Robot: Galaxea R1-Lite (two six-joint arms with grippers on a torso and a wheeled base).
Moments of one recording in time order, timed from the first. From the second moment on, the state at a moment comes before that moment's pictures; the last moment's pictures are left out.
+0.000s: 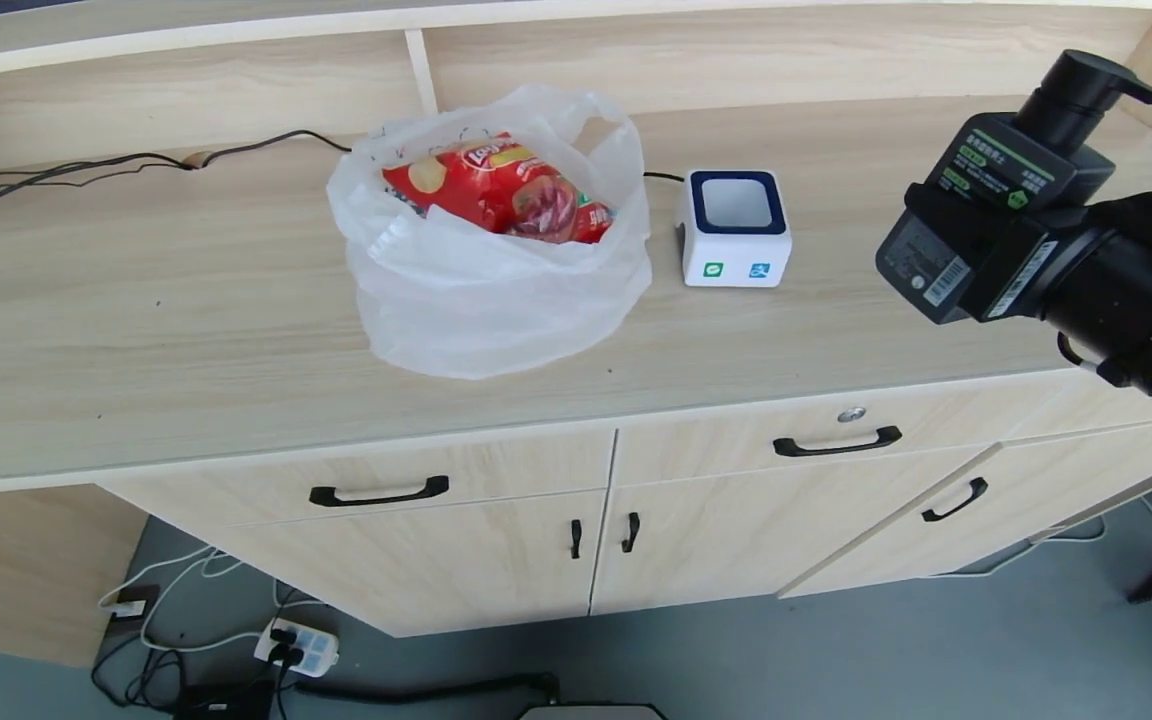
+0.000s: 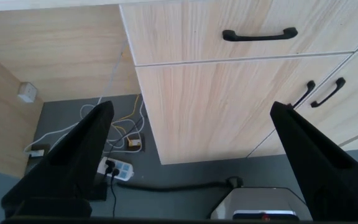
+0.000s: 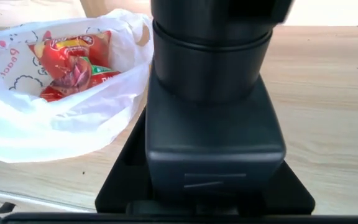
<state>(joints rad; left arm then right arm) 0.00 0.00 0.00 -0.02 0.00 0.07 0.45 1.41 -0.77 -0.90 -0.13 -0.08</state>
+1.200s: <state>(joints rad) 0.00 0.00 0.00 -0.03 0.00 0.08 0.27 1.66 -0.97 -1.08 0.51 -0.74</state>
